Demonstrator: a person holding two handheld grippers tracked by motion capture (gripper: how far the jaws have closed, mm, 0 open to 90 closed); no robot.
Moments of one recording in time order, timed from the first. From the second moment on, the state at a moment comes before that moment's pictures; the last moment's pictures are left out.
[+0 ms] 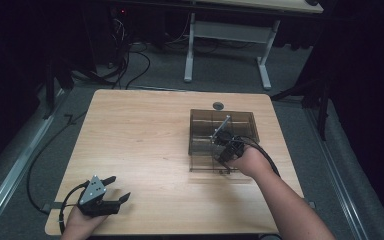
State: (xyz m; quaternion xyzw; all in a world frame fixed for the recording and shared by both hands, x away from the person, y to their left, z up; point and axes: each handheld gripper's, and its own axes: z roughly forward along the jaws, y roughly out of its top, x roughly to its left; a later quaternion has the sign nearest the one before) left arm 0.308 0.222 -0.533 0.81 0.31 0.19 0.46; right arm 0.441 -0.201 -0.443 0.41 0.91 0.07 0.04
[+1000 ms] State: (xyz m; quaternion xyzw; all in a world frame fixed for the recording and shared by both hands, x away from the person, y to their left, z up) left arm 0.308 0.221 -0.533 0.81 0.31 0.19 0.46; right arm 0.398 -0.225 -0.424 0.44 0.89 0.08 0.03
